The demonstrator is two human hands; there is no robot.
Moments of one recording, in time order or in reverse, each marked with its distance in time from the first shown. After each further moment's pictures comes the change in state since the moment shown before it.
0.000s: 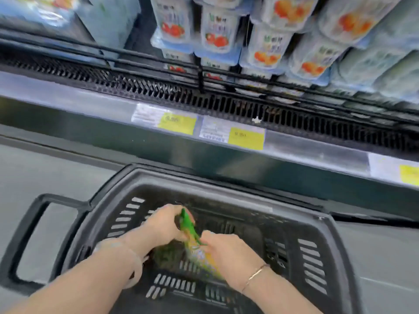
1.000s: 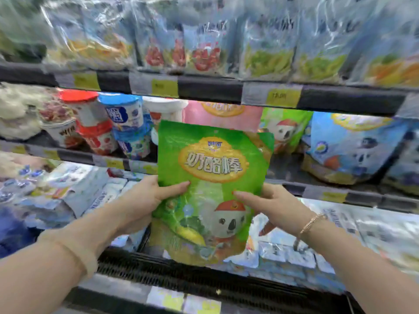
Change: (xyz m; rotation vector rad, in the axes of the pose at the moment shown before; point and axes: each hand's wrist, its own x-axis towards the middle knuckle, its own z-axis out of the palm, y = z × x) left_hand -0.228 0.328 -0.314 -0.832 0.288 0.472; right_hand -0.171 -0.163 -0.427 0.560 0.507 -0.165
